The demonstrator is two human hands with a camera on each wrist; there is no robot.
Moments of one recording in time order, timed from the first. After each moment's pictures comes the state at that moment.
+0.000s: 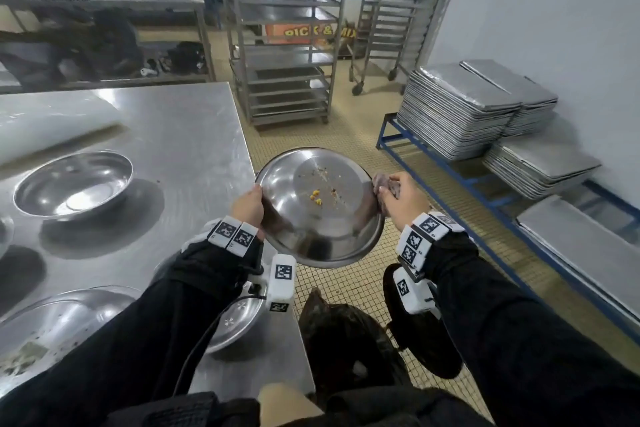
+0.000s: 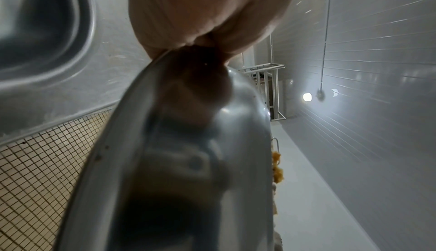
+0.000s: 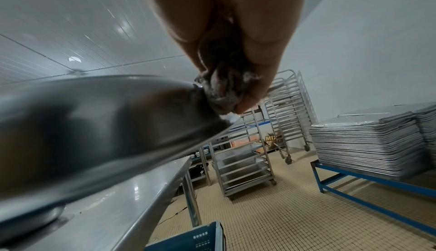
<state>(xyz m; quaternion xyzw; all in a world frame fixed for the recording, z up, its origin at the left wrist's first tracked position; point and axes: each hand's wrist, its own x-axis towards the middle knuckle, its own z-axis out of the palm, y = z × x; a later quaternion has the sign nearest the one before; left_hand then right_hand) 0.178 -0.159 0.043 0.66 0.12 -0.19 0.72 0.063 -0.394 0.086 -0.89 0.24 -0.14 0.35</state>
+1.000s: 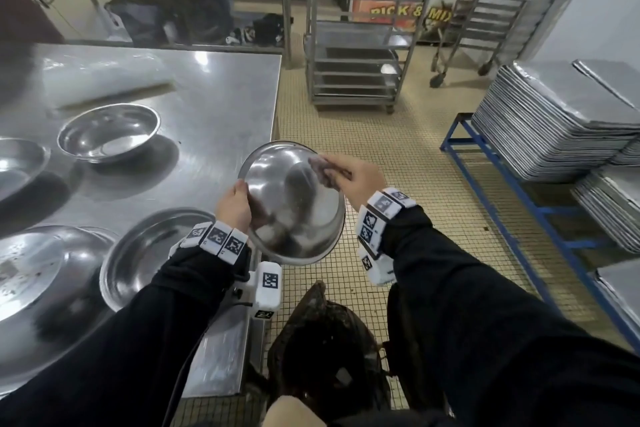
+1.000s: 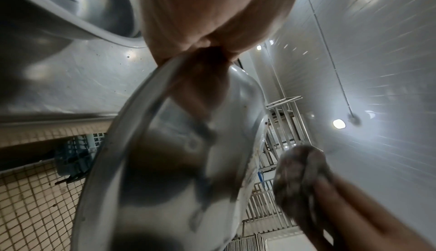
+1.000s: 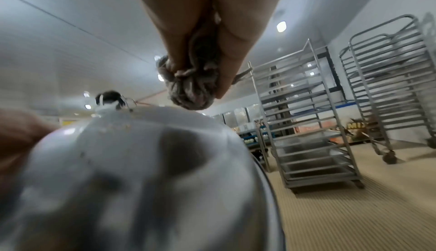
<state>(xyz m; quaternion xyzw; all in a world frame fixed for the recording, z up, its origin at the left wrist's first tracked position) 0.140 -0.206 0.034 0.72 0.26 -0.01 0.64 0.154 -0.421 0.060 -0.88 -0.16 -0.09 0.43</state>
